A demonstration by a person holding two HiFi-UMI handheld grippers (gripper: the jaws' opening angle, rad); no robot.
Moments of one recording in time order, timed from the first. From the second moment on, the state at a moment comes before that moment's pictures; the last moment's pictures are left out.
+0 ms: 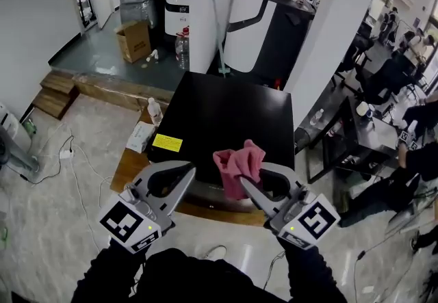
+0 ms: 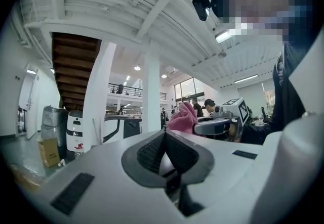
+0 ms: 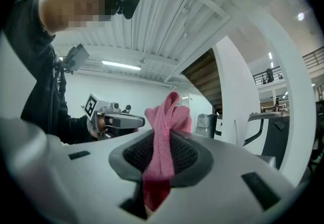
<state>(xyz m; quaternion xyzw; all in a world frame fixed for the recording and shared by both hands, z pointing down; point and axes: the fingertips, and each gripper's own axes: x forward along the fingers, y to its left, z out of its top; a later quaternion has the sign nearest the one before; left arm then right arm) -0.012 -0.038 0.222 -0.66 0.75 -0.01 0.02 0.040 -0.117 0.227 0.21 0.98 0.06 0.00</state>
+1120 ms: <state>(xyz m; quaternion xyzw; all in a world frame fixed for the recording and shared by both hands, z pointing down) -0.318 -0.123 0.264 -0.66 0.75 0.00 -0.03 -0.391 -0.182 0.362 0.15 0.92 0.12 -0.33</state>
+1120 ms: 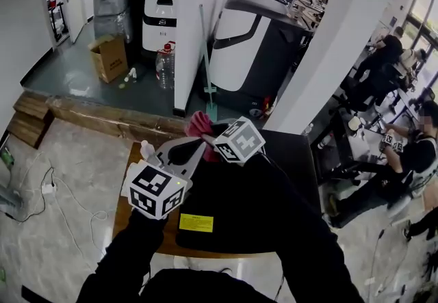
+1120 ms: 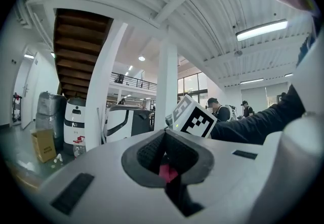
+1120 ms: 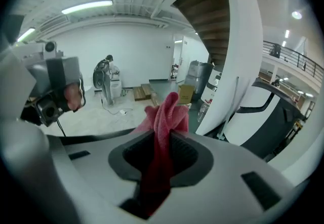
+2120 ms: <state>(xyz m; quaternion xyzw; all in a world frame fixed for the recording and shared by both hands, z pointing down) -0.180 -0.205 0.252 -0.70 0.71 -0.03 -0.03 -0.228 -0.391 0.368 -0.01 0.92 0.10 -0.37</state>
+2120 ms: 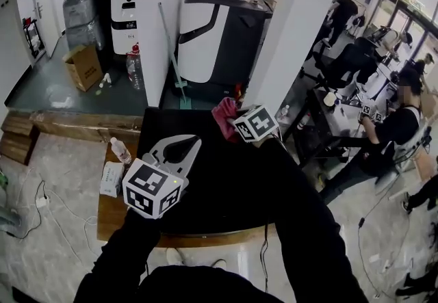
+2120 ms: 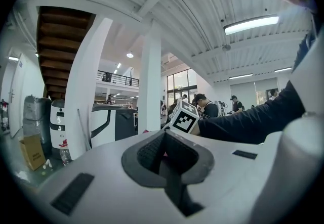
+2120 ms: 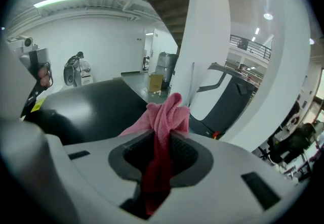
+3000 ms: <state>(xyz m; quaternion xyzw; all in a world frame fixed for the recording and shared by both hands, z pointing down) -0.106 -0.207 0.226 -0.68 0.73 -0.04 0.00 -0.081 -0.448 0.229 -0.08 0.95 0.12 -0.26</state>
